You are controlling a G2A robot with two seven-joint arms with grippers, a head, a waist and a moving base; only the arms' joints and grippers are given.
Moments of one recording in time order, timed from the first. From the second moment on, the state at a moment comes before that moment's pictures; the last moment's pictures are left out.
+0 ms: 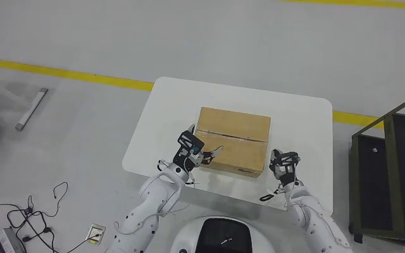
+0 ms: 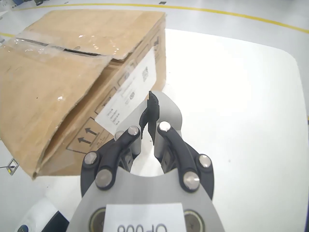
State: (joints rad) left arm 1.55 -1.34 -1.25 -1.82 1.61 -0.17 -0.01; right arm -1.37 -1.22 1.15 -1.22 -1.23 -0.09 -0.23
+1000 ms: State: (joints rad) left arm 1.27 -1.38 -1.01 -1.67 1.75 -0.27 -0.32; right arm -1.77 -1.17 1.50 -1.63 -1.22 0.04 -0.34
